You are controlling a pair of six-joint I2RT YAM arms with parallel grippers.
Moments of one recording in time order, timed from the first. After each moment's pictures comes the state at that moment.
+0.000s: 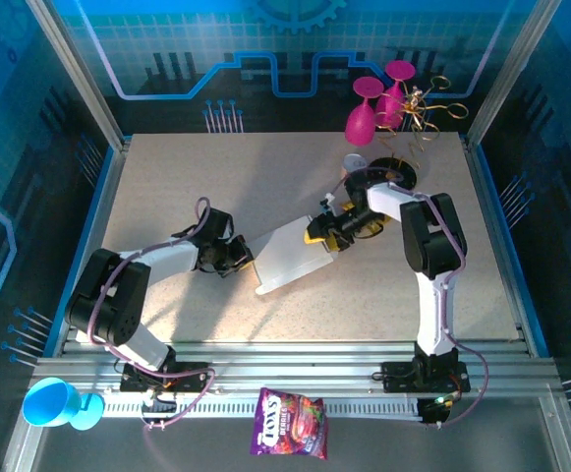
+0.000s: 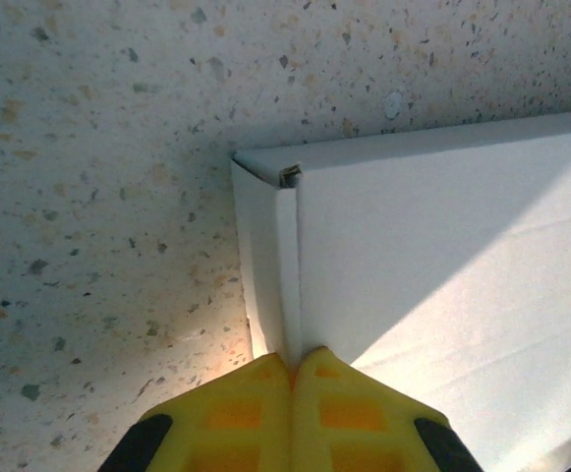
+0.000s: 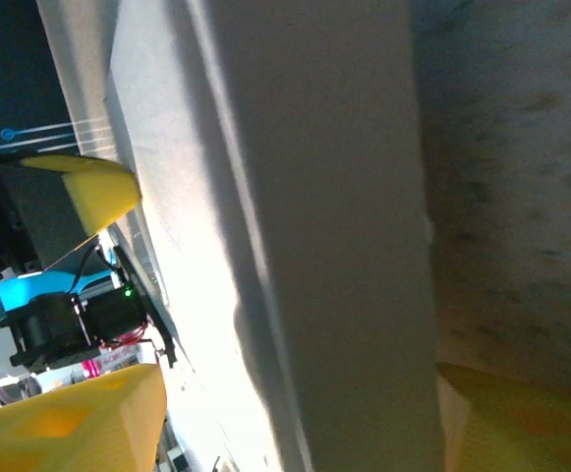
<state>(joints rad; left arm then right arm) -0.31 1.59 0.74 -0.22 0.36 -0.90 0.29 2.16 1.47 -0.84 -0.96 0.11</state>
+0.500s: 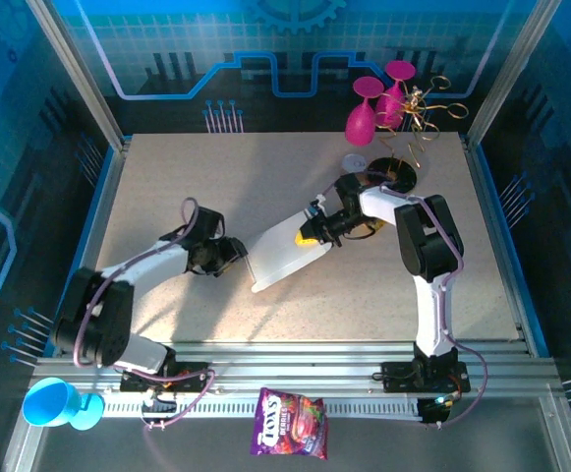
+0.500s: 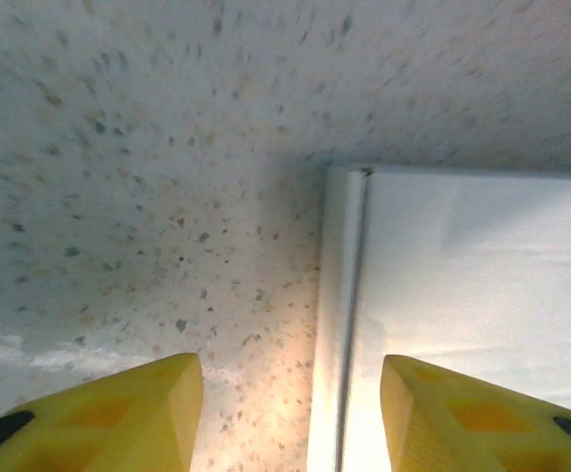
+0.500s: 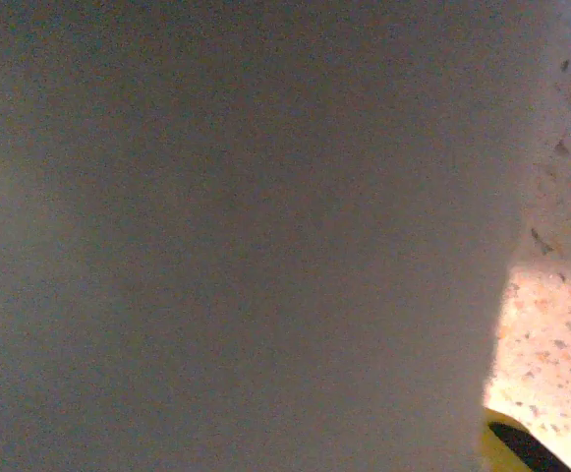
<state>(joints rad) -0.27 1.41 0.76 -0.39 0.22 -0.92 0.33 2.14 1.43 -0.73 -1.12 0.33</state>
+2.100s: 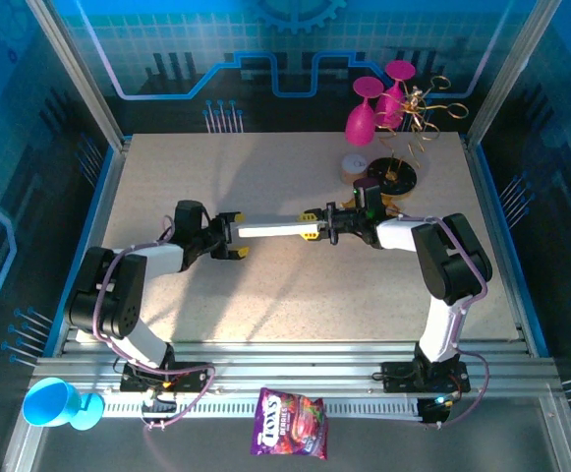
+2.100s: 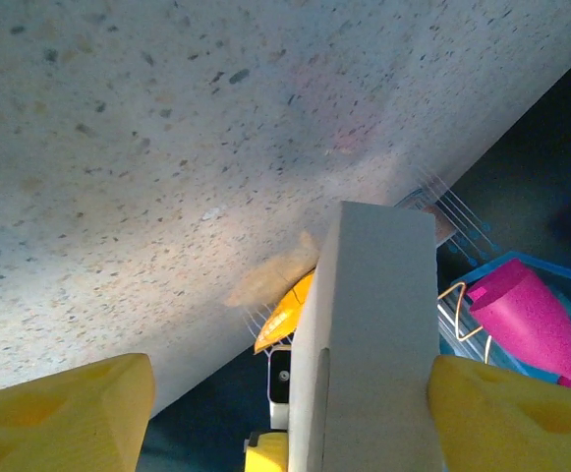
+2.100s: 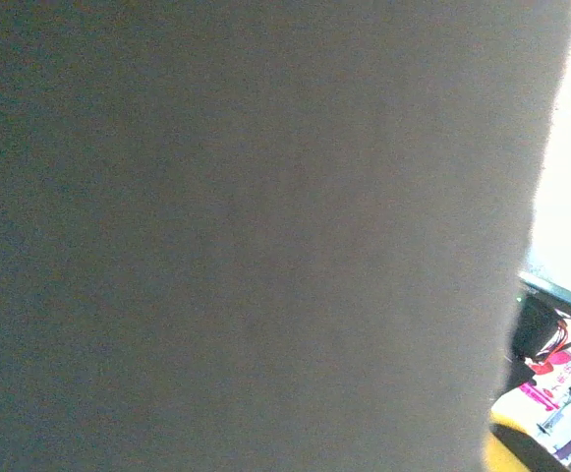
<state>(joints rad) -0.14 1.61 0.66 0.26 0.60 -1.90 0.33 1.89 0.96 0.40 -1.10 1.95</state>
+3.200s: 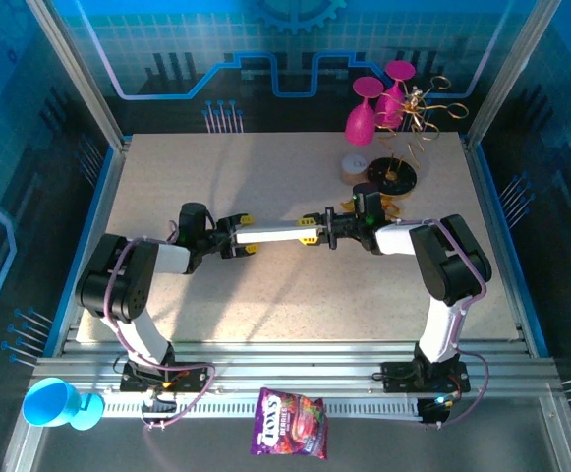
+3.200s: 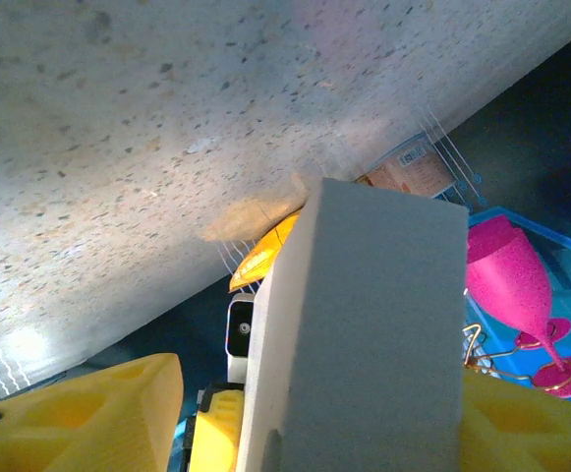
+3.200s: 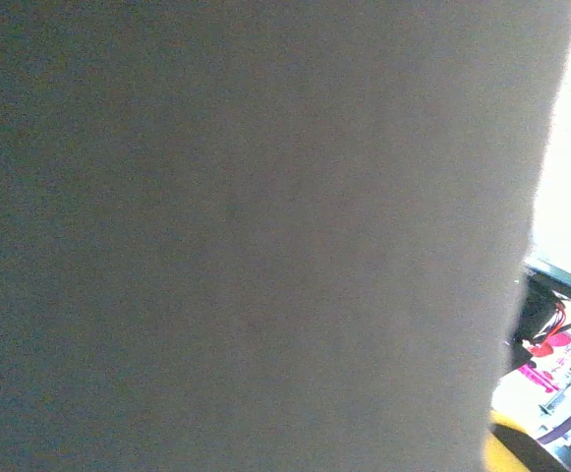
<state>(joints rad) -0.15 1.73 0.63 0.53 0.74 -2.09 0.34 1.88 0.91 0.50 -1.12 2.02</state>
